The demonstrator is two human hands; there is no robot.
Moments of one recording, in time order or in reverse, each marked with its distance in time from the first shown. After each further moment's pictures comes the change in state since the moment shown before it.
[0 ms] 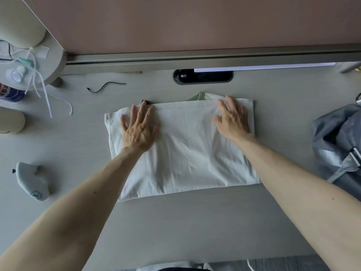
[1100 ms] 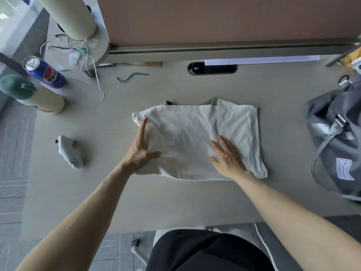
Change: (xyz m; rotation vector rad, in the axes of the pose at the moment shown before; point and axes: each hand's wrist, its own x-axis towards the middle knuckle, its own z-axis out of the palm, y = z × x) left_hand -0.169 -0.041 -0.054 -1.068 -0.222 -0.076; right_hand -0.200 -0.052 0.052 0.016 -0.198 -0.112
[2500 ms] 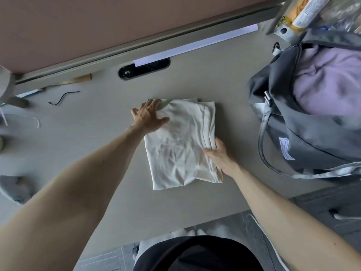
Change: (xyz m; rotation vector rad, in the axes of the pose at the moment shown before) left_hand 0.171 0.102 0.213 1.106 0.000 0.154; right_hand -0.044 0.138 -0.042 1.202 0.039 0.541
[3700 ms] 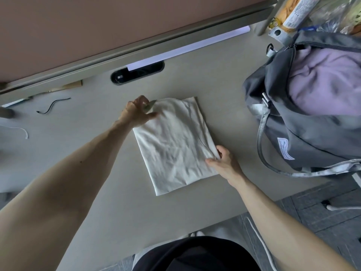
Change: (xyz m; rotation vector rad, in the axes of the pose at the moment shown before) left_hand 0.034 -0.030 -0.024 -0.160 -0.055 -0.060; right_hand -0.023 0.007 -0.007 -0.129 0.091 0.068
